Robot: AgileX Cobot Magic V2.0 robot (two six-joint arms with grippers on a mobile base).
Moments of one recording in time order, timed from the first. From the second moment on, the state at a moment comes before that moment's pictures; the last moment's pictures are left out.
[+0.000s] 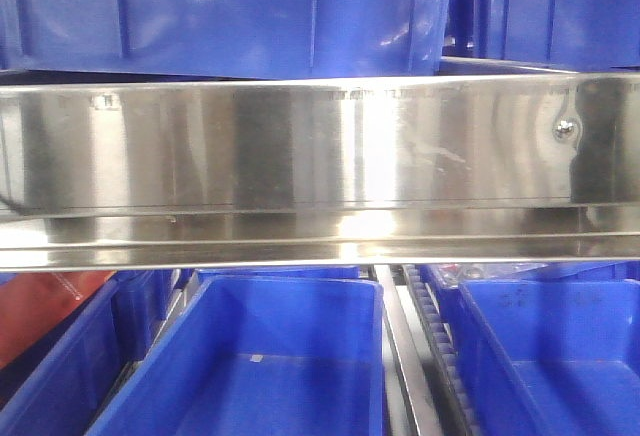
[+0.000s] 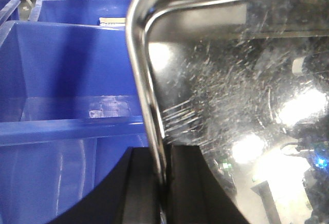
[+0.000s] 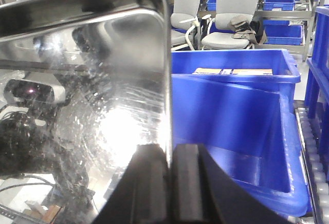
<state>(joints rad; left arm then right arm) -0.31 1.33 -1.46 -0.01 0.49 -0.10 0.57 1.43 -1.51 -0.77 0.37 0.85</state>
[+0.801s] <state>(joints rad) -0.31 1.33 -1.46 -0.01 0.49 -0.10 0.57 1.43 -1.51 -0.77 0.37 0.85</state>
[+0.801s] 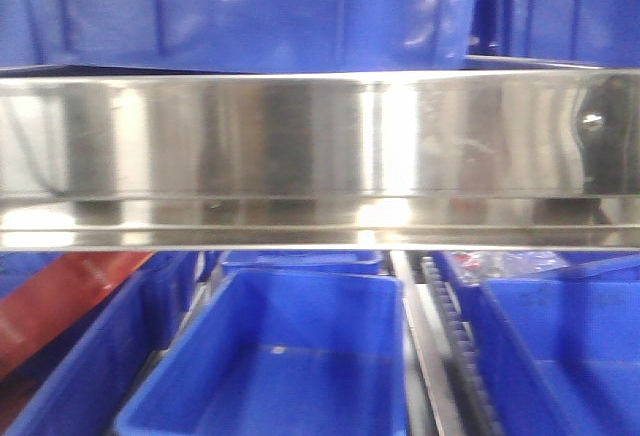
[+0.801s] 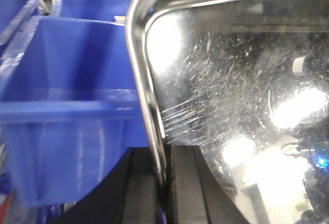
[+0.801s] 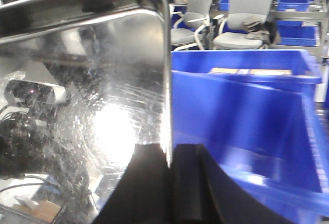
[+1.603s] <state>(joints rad) -0.31 1.33 -1.46 -0.01 0.49 -0.10 0.57 1.43 -1.51 -0.77 0.37 0.85</state>
